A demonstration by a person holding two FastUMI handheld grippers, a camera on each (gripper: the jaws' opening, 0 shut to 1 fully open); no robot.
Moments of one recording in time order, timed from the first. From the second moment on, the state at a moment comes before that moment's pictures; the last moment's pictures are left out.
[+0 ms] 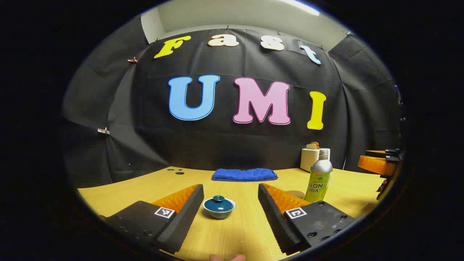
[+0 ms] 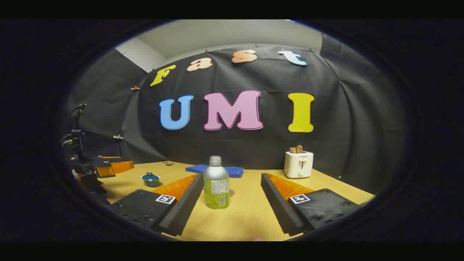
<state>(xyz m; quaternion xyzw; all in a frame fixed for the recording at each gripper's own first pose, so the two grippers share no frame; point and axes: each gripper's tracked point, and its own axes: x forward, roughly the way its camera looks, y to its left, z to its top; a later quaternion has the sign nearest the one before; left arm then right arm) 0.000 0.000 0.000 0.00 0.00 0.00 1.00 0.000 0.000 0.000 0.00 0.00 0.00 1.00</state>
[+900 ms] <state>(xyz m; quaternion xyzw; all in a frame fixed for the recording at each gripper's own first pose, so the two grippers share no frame) 0.019 0.010 -0.001 0.01 0.00 -0.01 1.00 0.000 0.010 0.004 -0.01 0.00 0.01 1.00</state>
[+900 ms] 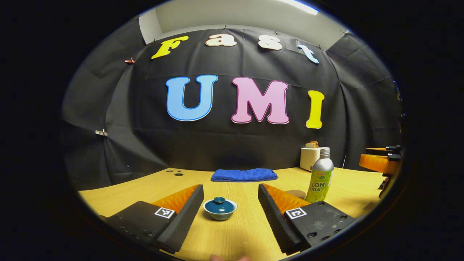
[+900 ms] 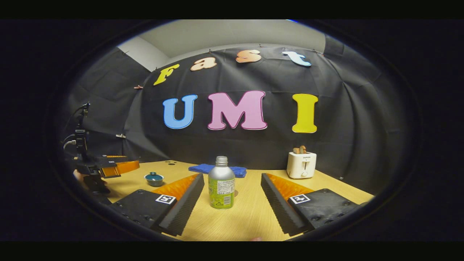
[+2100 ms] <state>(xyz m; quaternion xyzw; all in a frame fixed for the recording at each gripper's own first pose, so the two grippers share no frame) 0.129 0.038 -0.094 0.00 0.17 -0.04 0.98 0.007 0.005 0.009 -0.01 -0.01 0.00 1.00</state>
